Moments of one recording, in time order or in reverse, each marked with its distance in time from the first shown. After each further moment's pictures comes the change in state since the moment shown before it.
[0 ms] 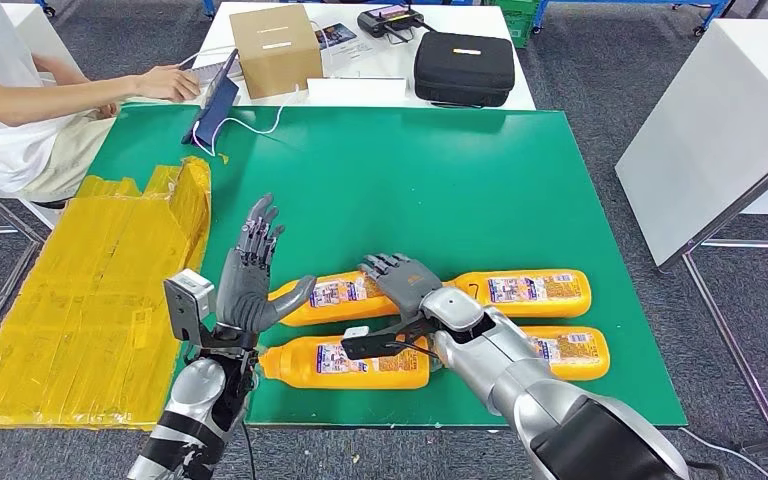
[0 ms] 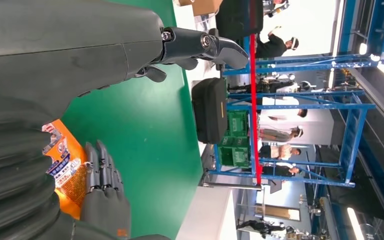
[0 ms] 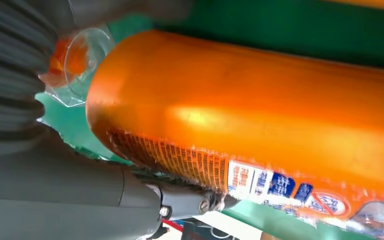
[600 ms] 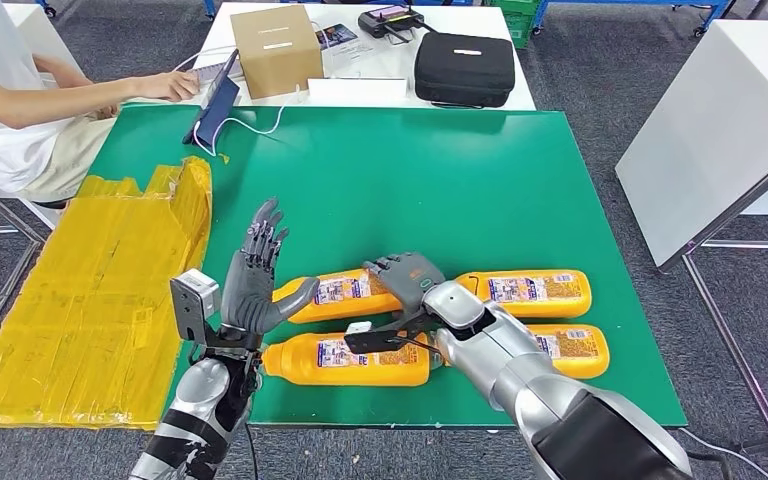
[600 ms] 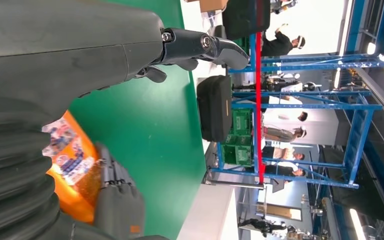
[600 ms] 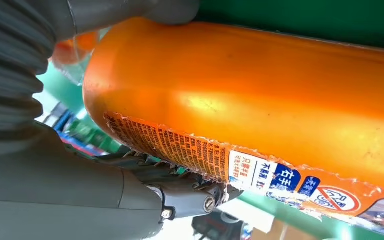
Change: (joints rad) left arm -0.010 0.000 -0.011 0.040 0.016 0.007 -0.009; right arm -0.022 -0.012 0.045 0.018 0.005 -0.078 0.076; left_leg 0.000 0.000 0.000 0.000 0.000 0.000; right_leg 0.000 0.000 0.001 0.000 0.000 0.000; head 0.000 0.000
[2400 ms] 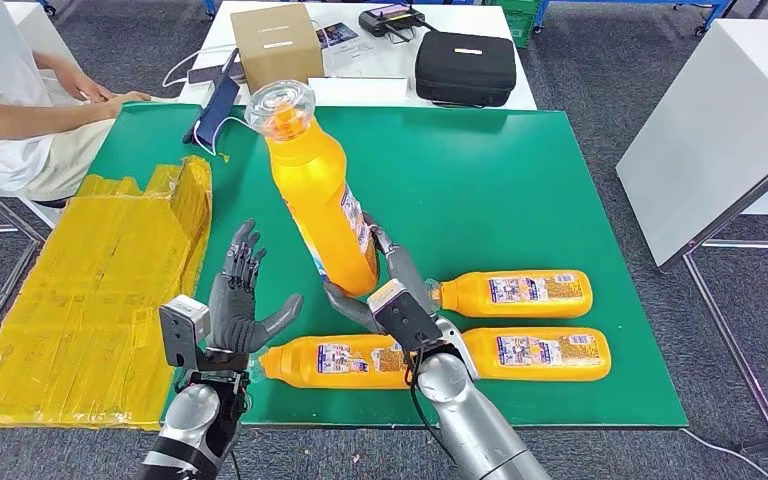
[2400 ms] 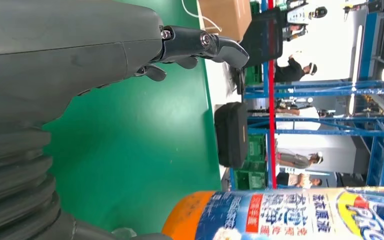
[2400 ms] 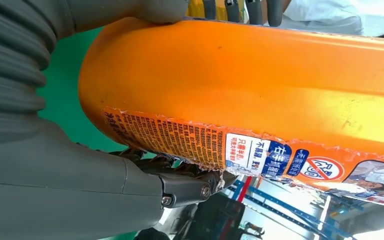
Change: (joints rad) left arm 0.103 0.016 0.035 -0.073 -0.051 0.076 -0.003; right arm 0.456 0.095 -0.349 -0.787 -0.915 0.069 -0.361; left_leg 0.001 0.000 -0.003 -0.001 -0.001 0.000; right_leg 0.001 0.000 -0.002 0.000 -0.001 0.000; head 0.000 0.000
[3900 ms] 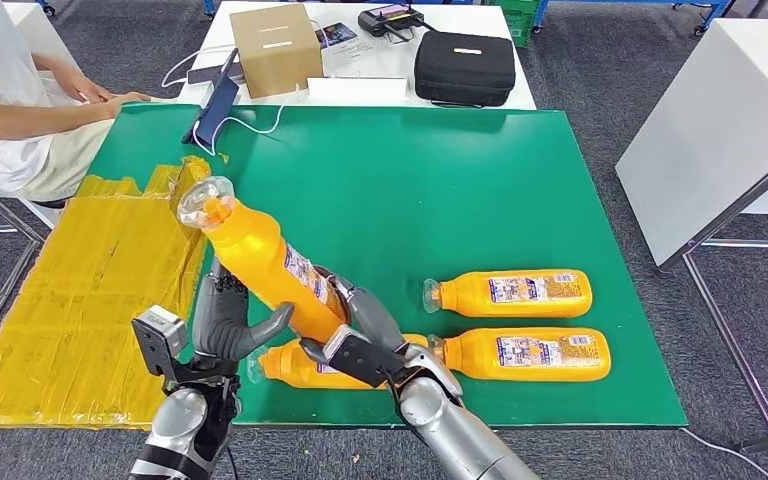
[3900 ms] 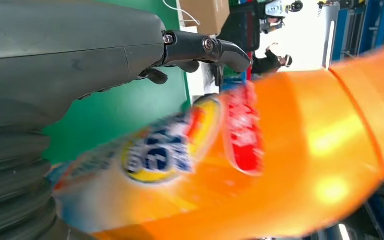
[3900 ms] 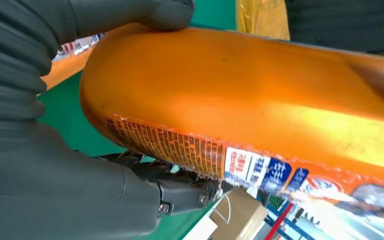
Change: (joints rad) left arm 0.032 0.012 0.009 -0.084 0.033 -0.037 -0.033; right arm -0.026 -0.014 0.131 0.210 0.119 0.051 -0.019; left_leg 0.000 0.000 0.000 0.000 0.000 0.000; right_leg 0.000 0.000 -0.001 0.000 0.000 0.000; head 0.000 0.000
